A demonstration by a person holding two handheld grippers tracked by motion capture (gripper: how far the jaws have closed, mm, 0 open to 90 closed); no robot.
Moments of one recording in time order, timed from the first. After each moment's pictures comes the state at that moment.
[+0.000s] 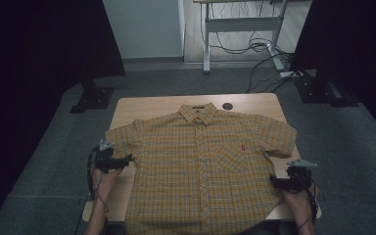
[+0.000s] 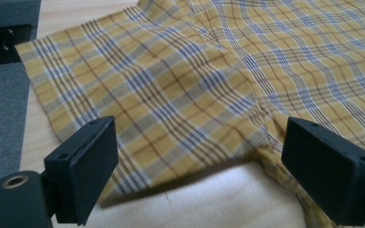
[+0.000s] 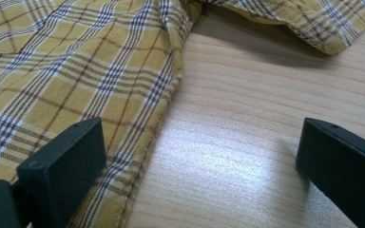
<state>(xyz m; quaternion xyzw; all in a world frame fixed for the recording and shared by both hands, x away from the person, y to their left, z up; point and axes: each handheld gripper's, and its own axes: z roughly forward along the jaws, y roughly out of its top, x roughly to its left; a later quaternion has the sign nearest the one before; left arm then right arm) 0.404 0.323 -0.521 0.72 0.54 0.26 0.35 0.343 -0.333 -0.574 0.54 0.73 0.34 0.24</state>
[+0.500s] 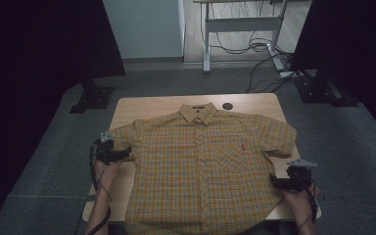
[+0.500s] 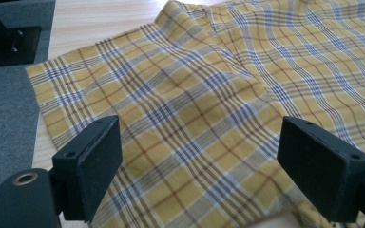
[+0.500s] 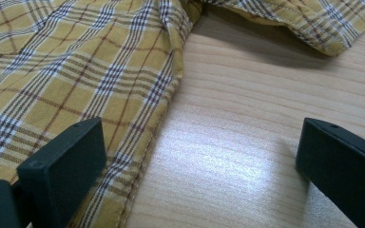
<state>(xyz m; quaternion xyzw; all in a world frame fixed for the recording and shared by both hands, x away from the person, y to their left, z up) 0.436 0.328 -0.521 0.71 0.55 0.27 0.35 0.343 -0.333 -0.574 0.54 0.73 0.34 0.23</state>
